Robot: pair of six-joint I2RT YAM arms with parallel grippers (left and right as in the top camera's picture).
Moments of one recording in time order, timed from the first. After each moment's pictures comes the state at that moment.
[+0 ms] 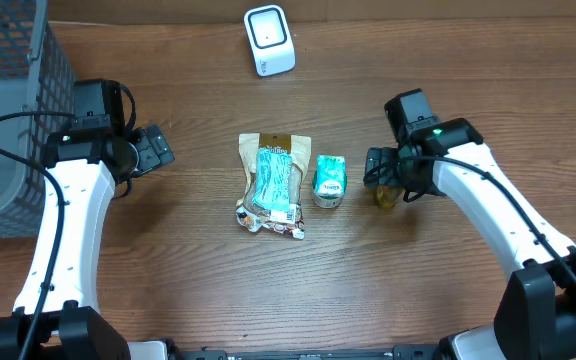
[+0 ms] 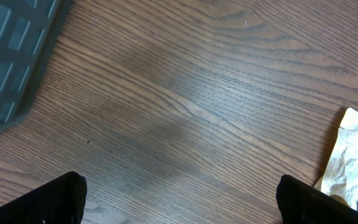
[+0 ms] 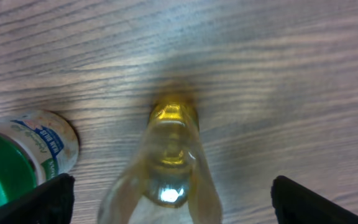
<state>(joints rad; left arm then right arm) 0.10 1.53 1.27 -0.91 -0.10 -0.38 0.27 1.65 1.24 -0.98 0.08 0.43</state>
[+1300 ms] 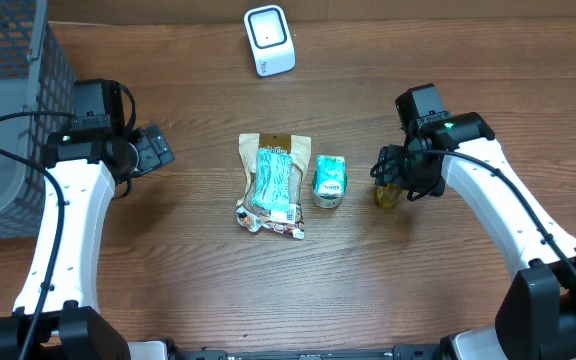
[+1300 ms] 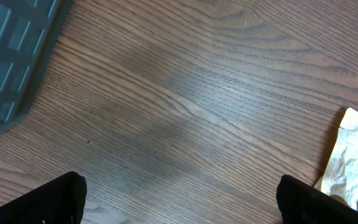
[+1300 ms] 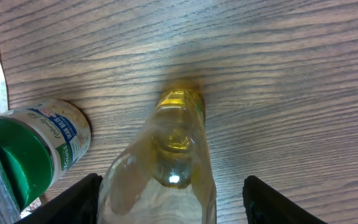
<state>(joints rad) 0.10 1.53 1.27 -0.91 -0.10 -0.38 0.24 1.65 1.27 -1.03 0.01 0.44</state>
